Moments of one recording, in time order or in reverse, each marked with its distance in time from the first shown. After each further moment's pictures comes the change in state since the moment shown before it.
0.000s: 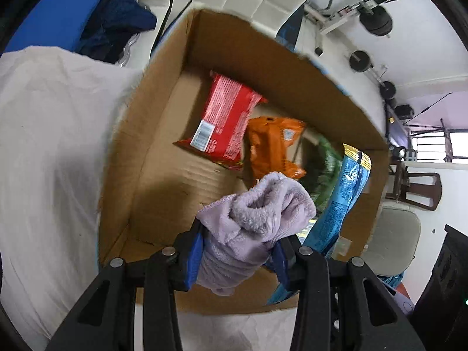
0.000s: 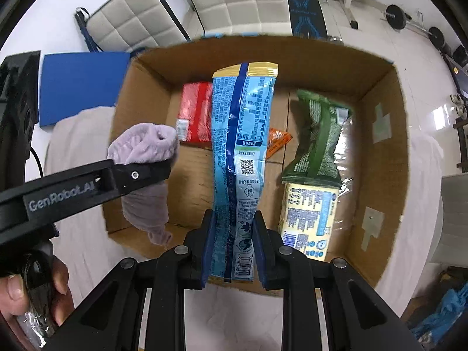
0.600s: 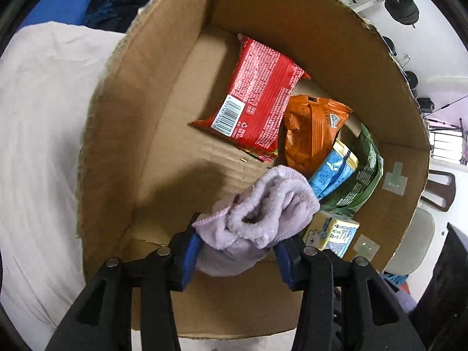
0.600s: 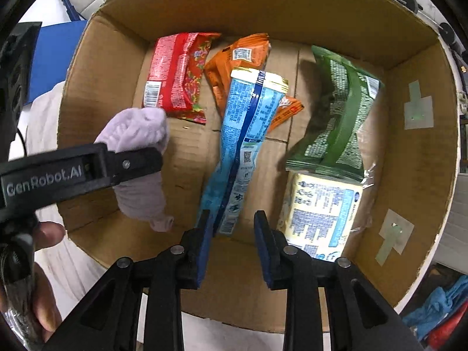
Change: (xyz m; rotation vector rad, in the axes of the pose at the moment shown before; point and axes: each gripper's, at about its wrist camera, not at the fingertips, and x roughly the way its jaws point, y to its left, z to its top) left arm 0.033 0.011 0.000 -0.039 0.110 0.078; right arm 0.053 -0.002 0.013 -0.029 0.136 -0.046
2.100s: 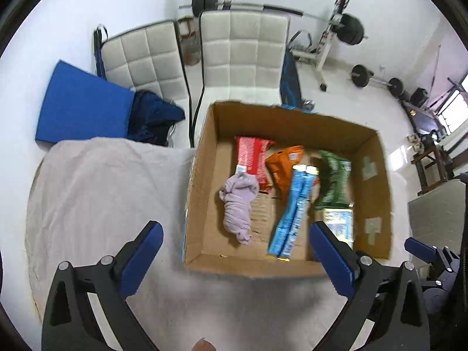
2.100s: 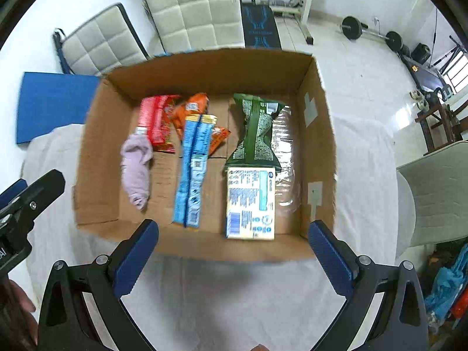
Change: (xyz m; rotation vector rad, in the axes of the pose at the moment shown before) left arm -0.137 -0.037 -0.127 0.292 -0.551 0.220; right arm -0.115 -0.031 -0.110 0.121 -0.342 -0.117
